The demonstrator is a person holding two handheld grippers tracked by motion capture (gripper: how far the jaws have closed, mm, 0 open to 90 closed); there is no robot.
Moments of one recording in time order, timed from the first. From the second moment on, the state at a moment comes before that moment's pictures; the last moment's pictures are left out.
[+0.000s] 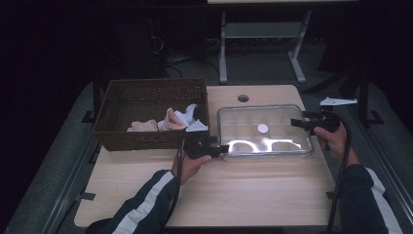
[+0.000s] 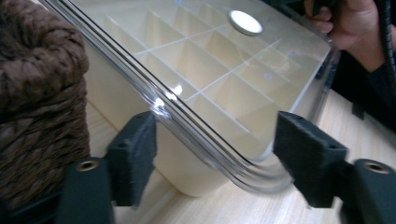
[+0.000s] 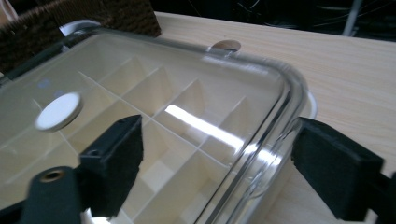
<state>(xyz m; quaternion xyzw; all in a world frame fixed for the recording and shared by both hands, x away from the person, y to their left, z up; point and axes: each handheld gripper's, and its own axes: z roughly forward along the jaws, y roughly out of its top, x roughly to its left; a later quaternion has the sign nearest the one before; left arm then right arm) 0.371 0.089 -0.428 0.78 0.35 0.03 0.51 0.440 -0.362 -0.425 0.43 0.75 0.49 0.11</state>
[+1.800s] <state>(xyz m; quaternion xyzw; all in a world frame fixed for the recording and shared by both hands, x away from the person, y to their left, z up) 0.345 0.100 -0.436 0.80 0.31 0.03 0.51 0.355 -0.369 -0.421 0.36 0.74 0.55 0.12</state>
